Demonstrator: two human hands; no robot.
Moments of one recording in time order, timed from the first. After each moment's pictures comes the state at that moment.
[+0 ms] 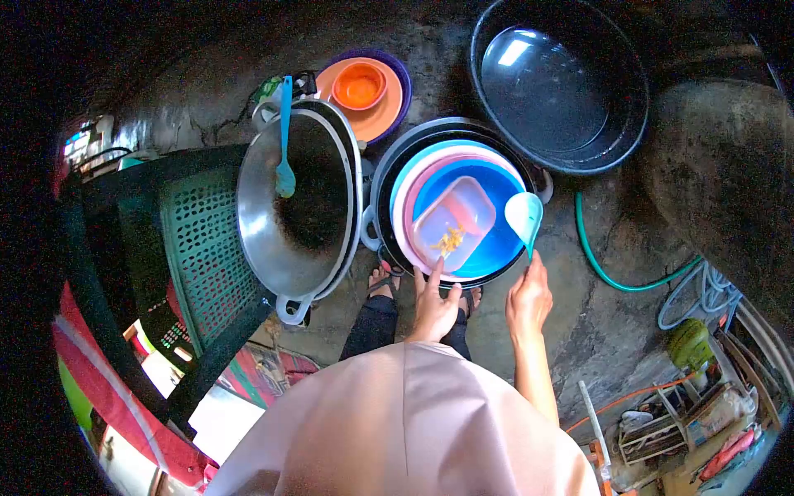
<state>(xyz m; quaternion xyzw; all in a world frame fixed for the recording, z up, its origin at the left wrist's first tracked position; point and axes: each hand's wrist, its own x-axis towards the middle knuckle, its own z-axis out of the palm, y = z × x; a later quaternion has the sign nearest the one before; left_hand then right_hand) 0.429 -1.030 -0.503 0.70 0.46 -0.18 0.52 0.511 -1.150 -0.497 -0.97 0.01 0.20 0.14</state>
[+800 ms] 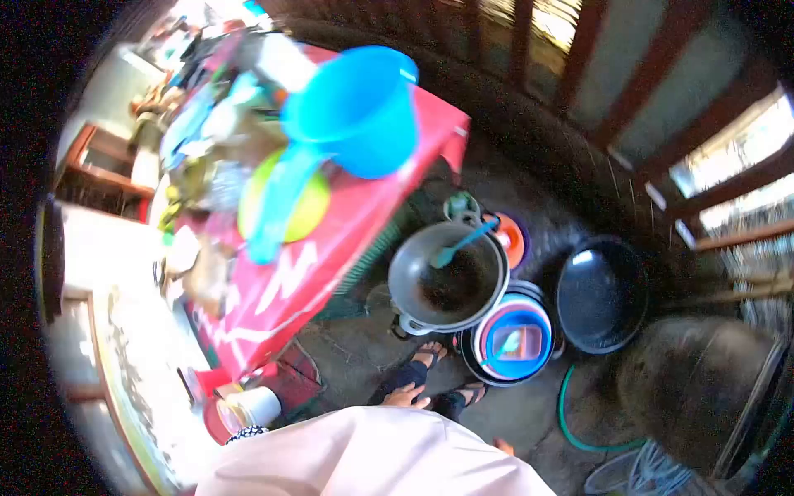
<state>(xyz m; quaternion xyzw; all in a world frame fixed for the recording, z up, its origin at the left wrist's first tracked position) 0.255 -0.952 -0.335 0.67 0.43 -0.36 0.48 0.372 -1.321 -0.485 -0.84 -0.18 0.45 0.26</state>
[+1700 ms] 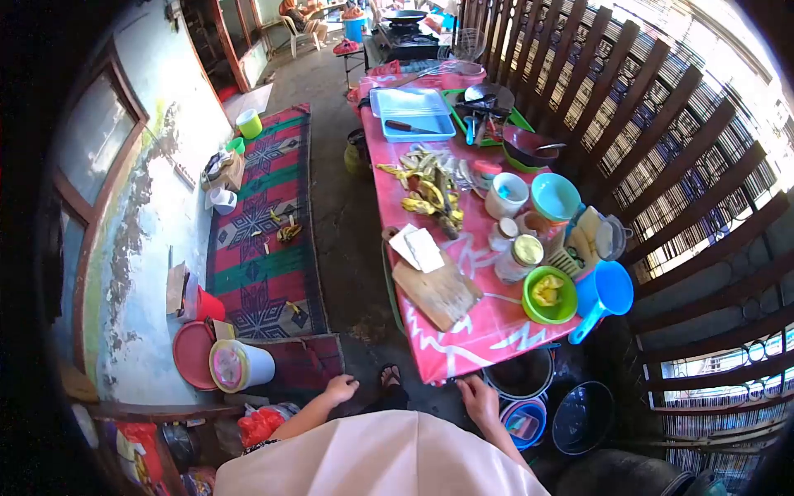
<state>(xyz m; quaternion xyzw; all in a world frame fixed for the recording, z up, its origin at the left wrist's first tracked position) -0.106 -0.834 -0.207 0.54 0.74 -0.05 0.41 0.230 -0.841 -0.065 -0.71 -0.54 0.37 0.26</state>
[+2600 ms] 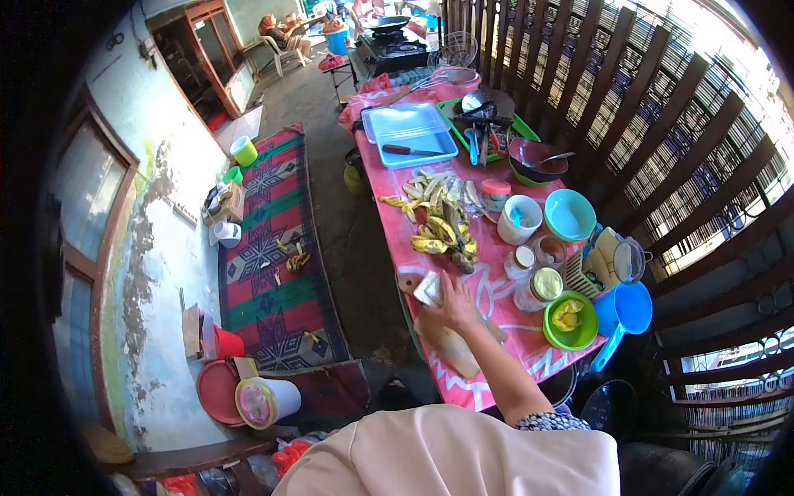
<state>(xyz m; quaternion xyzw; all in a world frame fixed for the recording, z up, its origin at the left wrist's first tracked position) -0.232 -0.923 -0.274 0.36 0.81 0.01 0.47 0.159 -0.567 -0.079 -0.64 -0.71 0.22 0.19</state>
